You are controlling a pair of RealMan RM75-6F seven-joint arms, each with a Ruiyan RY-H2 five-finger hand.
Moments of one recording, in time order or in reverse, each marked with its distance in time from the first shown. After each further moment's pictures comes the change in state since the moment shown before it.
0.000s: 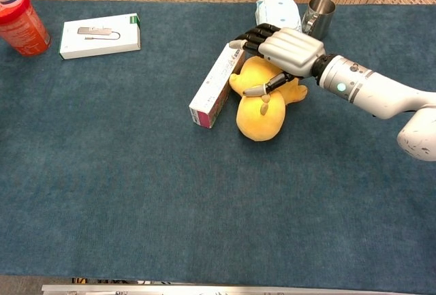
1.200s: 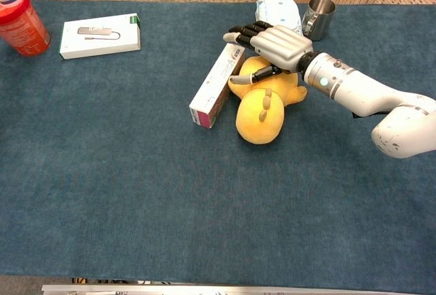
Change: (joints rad) left arm -0.003 0.001 -0.002 -0.001 -0.011 -0.016 0.010; right arm 0.045 -0.090 0.037 0.077 0.100 -0.078 0.032
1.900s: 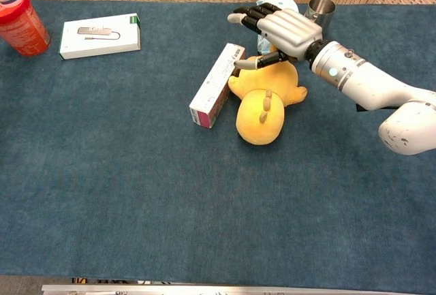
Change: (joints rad) left arm -0.004 -0.001 0.001 0.005 0.010 -0.003 -0.014; right arm -0.016 0.059 0.029 -0.089 0.025 0.075 -0.035
